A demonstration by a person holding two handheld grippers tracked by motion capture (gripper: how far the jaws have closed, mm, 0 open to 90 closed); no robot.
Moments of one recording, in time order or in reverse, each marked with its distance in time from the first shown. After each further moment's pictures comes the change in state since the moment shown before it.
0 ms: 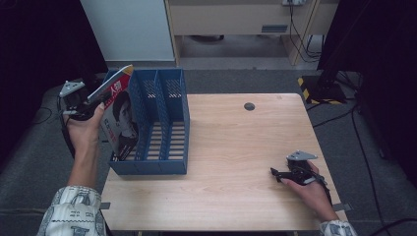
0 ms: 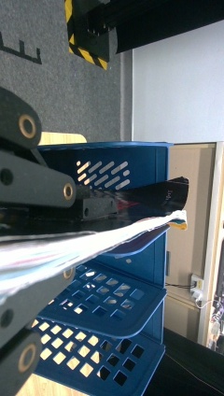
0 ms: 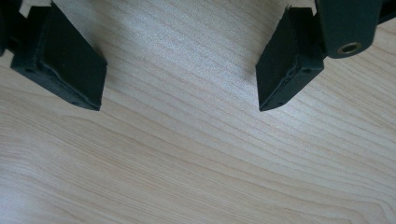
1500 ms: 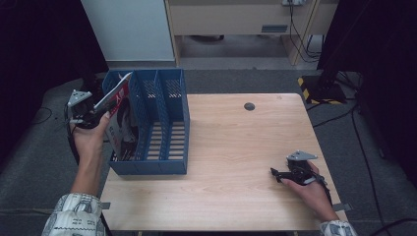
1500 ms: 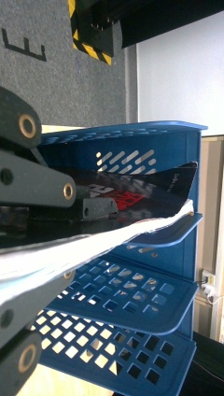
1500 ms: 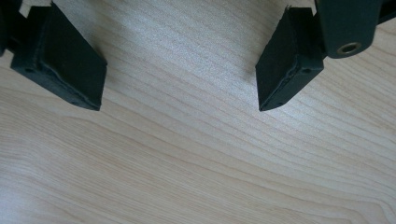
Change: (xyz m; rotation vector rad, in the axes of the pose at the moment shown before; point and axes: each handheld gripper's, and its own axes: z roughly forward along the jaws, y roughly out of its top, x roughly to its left) left arm -0.006 -0.025 0.002 0.023 -0.016 0.020; right arm 0.000 0.000 0.000 0.000 0.000 -0.004
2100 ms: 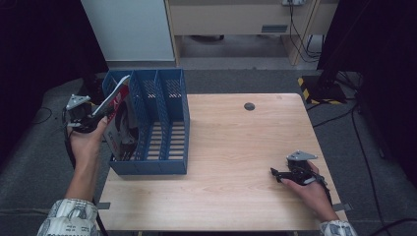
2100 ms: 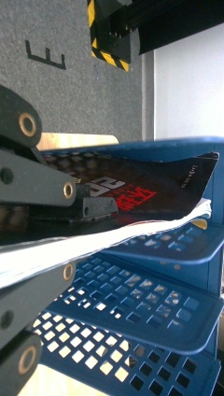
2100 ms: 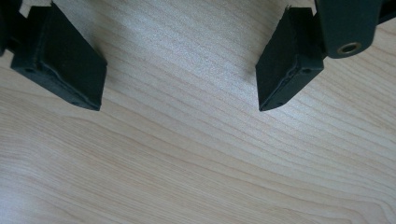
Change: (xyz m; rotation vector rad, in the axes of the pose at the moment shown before) left arm 0.009 -0.007 -0.008 0.072 0.025 -0.017; right arm 0.000 0.000 0.000 0.000 -0.001 0.001
